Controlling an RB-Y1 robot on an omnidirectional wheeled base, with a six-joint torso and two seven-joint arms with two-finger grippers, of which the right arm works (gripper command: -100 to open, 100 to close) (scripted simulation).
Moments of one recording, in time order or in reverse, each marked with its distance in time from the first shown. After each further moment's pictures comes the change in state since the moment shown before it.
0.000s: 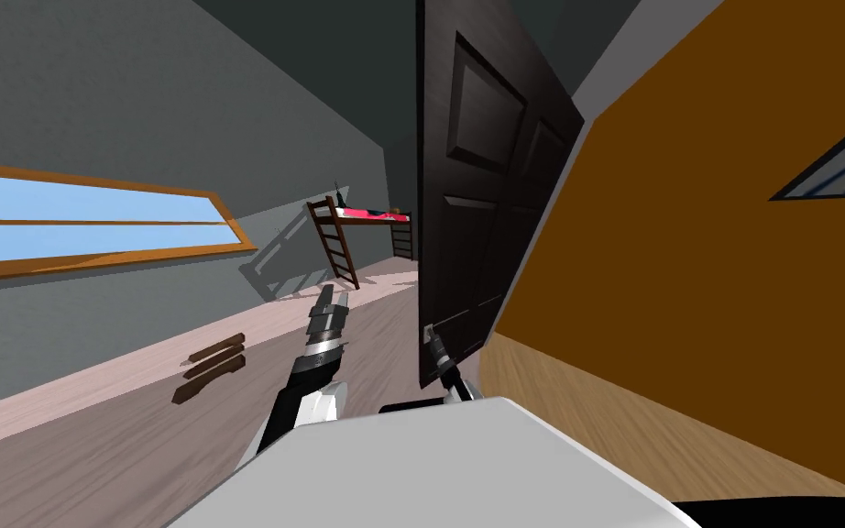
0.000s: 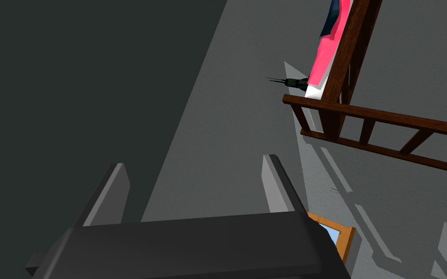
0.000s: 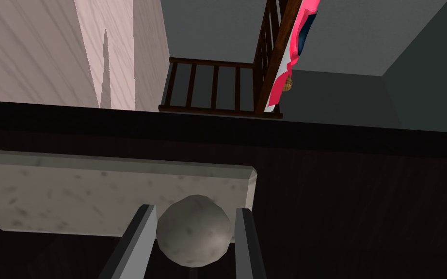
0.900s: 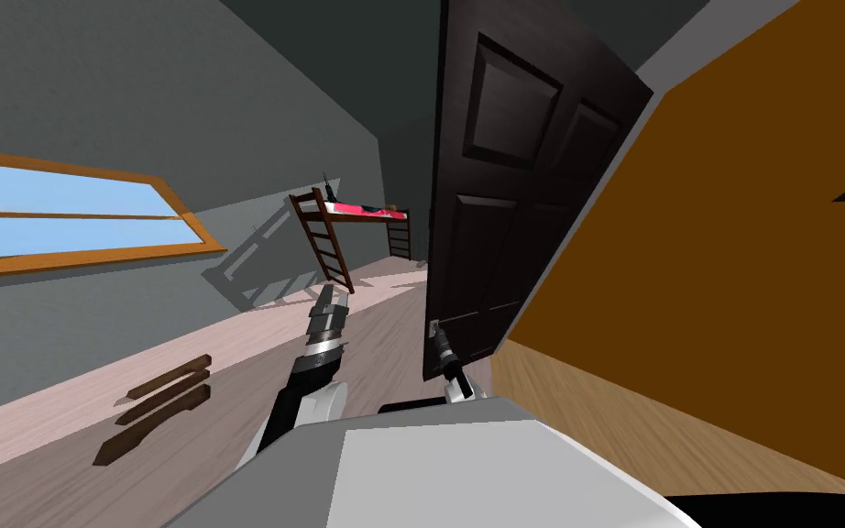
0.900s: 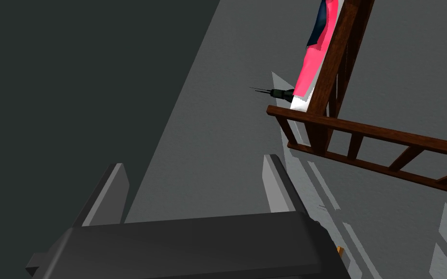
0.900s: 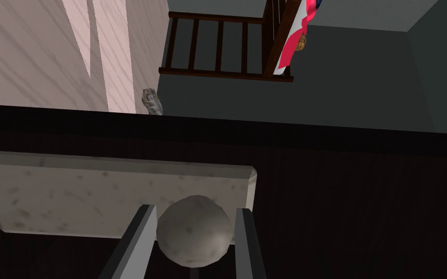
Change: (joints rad) arm -0.037 0.022 -0.104 0.033 -0.038 0.003 0.025
